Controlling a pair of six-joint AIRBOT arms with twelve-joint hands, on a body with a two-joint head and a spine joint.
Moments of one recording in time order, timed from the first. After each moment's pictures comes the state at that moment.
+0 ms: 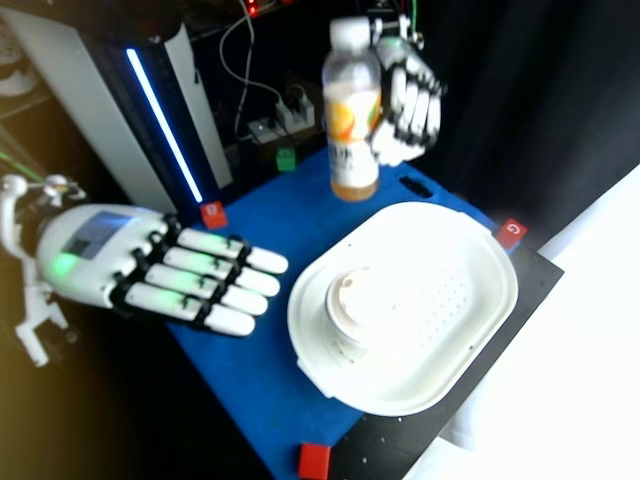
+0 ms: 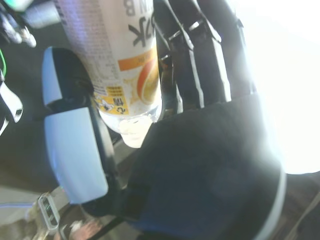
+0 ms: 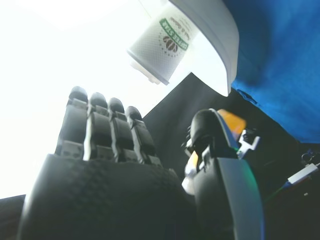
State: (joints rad) left arm 0.97 -0.92 0.99 -0.15 -1.14 0.77; right arm -0.84 -0.86 0.96 0.18 0.88 -1.26
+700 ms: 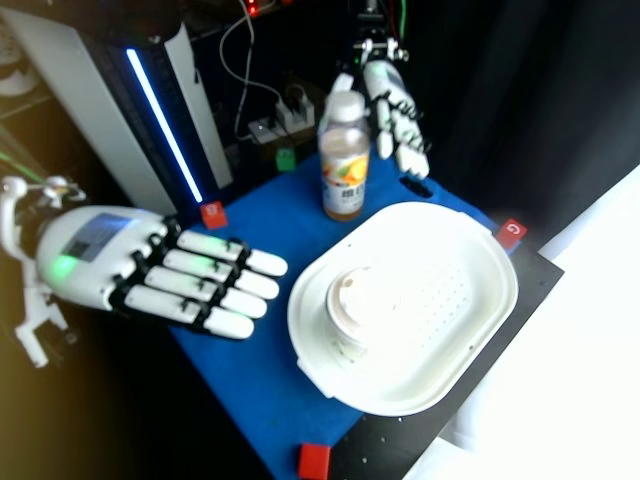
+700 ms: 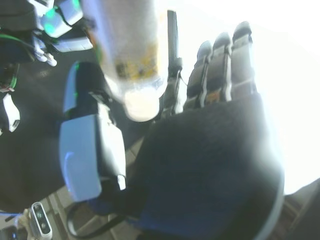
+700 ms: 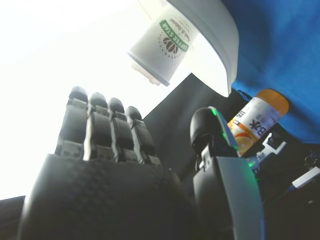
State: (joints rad) left arm 1.21 -0.87 0.89 -0.24 -1.29 0.75; right arm -0.84 -0.86 0.96 0.19 0.87 -1.26
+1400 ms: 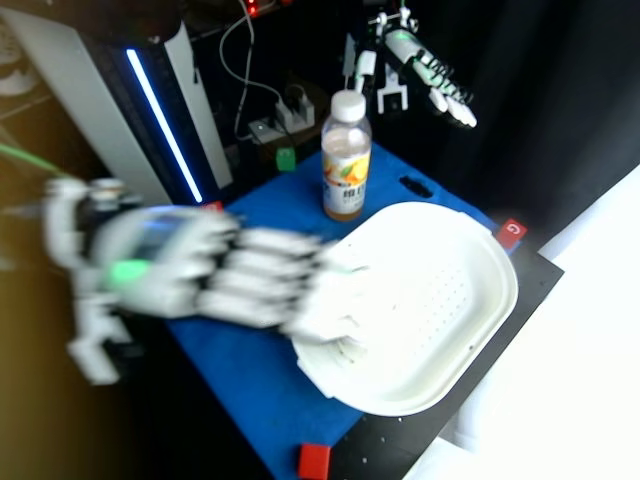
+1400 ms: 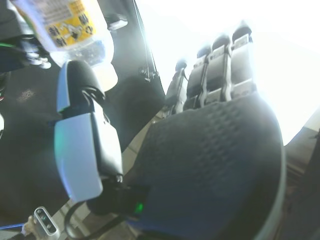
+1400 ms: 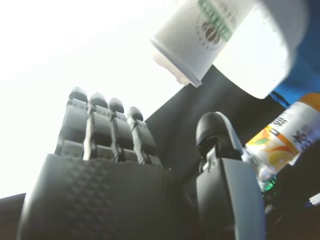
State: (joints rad) left arm 1.30 -0.81 0.87 -0.40 -1.45 0.84; right arm -0.56 -1.14 1.24 0.13 0.65 -1.25
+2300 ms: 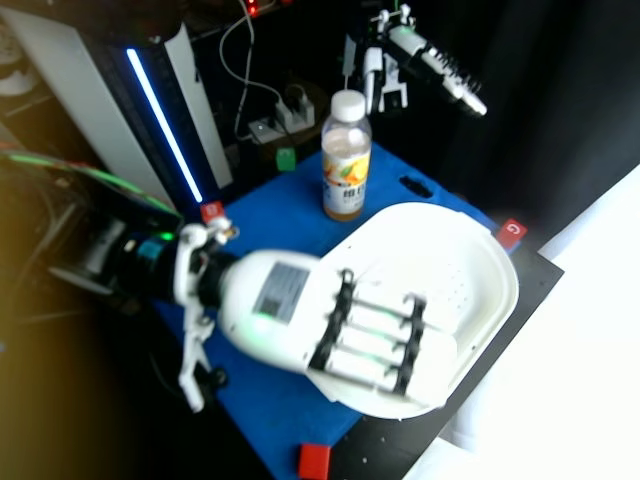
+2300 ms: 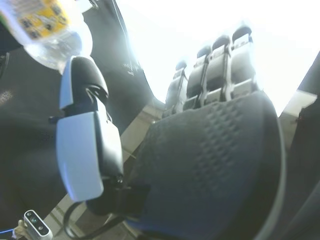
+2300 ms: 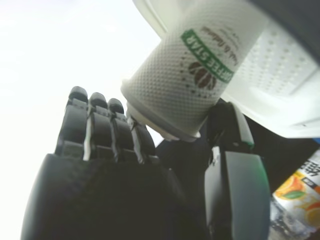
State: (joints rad) left arm 1.33 -0.82 0.86 -0.45 -1.51 0.83; right arm -0.52 -1.34 1.51 0.24 0.51 -1.18
